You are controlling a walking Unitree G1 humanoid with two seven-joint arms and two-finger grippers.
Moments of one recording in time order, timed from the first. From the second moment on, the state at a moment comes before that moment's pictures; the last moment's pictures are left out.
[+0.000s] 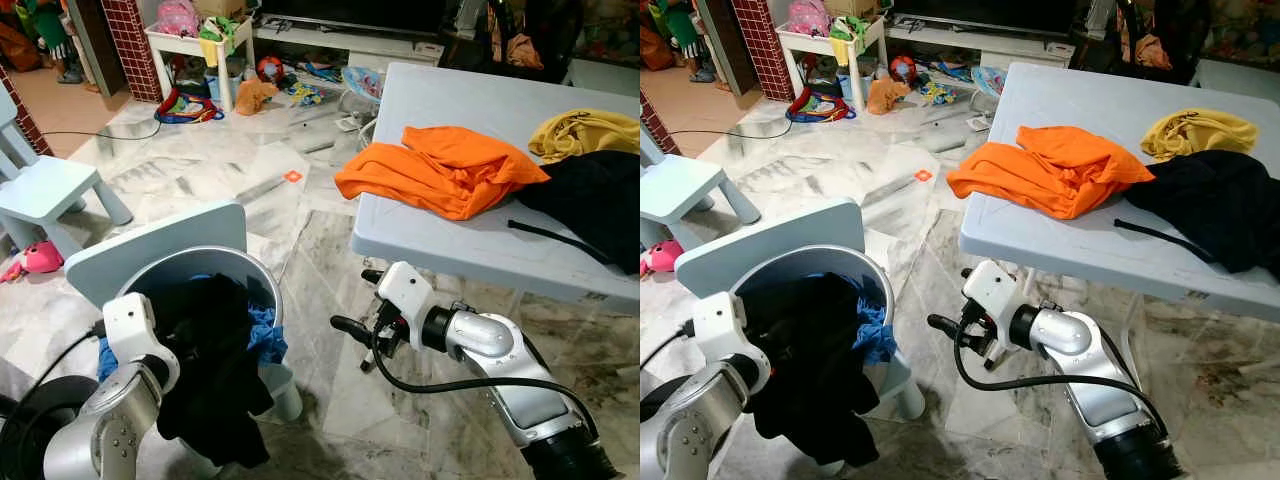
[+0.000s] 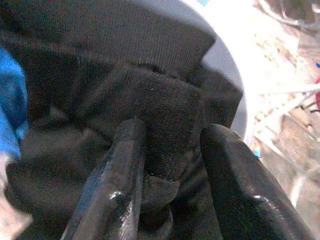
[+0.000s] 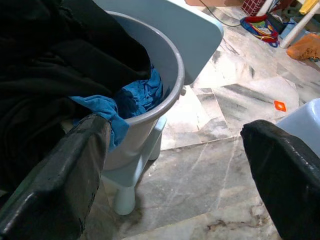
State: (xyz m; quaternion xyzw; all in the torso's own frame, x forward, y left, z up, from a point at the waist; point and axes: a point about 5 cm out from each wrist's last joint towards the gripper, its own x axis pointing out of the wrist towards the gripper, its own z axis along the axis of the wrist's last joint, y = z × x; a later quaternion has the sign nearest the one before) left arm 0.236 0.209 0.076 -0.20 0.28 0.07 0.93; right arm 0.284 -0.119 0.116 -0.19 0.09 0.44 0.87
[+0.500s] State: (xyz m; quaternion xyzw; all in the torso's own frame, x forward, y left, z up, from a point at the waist) left arm 0.235 0.214 0.078 -0.26 0.31 0.06 0.91; right arm 0.283 -0.117 0.116 -0.20 0.08 0.45 0.87
